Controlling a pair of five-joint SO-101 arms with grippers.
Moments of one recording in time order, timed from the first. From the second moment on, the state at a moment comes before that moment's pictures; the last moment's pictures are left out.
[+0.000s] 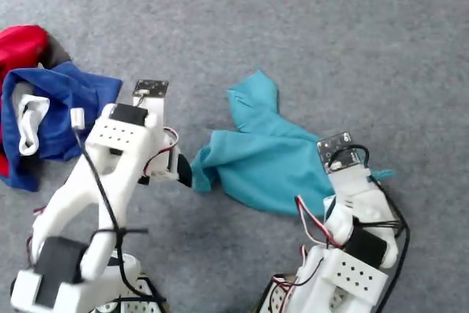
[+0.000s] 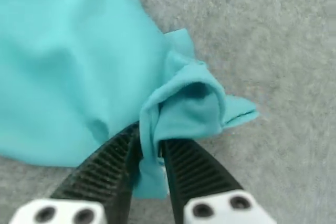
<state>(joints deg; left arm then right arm) 9.1 -16.3 34.7 79.2 10.3 28.5 -87.1 84.9 63.5 48.0</state>
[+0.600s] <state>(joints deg) 18.5 -27.0 52.1 58.9 18.9 20.0 -87.5 90.2 62.3 35.8</state>
